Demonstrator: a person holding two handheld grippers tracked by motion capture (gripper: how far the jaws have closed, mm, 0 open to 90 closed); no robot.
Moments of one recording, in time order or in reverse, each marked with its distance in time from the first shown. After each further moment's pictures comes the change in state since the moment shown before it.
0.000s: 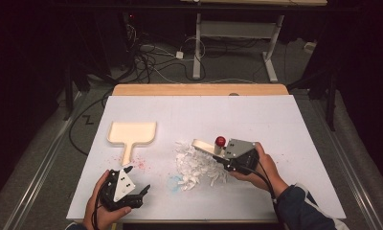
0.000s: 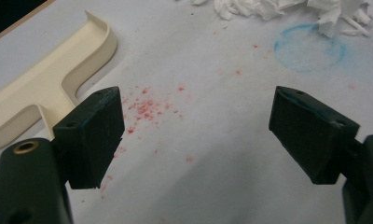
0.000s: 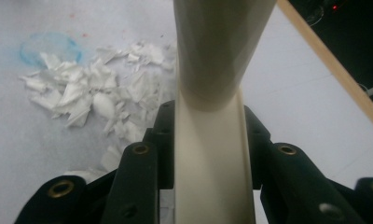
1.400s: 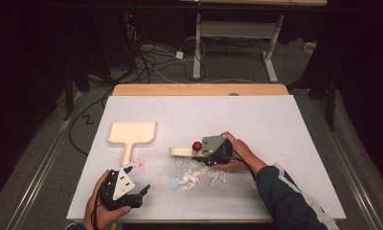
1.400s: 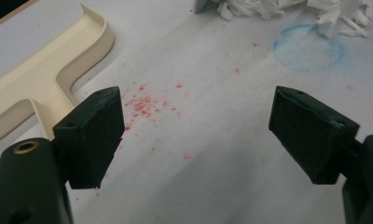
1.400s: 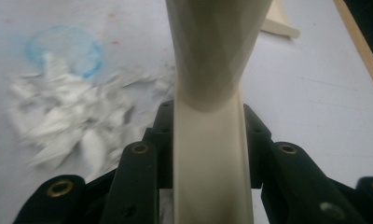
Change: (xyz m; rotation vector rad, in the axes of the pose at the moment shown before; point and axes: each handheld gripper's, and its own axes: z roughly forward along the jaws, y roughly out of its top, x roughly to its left) left arm 0.002 0.000 0.001 0.009 -0.020 -0.024; right arm -0.008 0.020 0.074 -0.052 0.267 -0.280
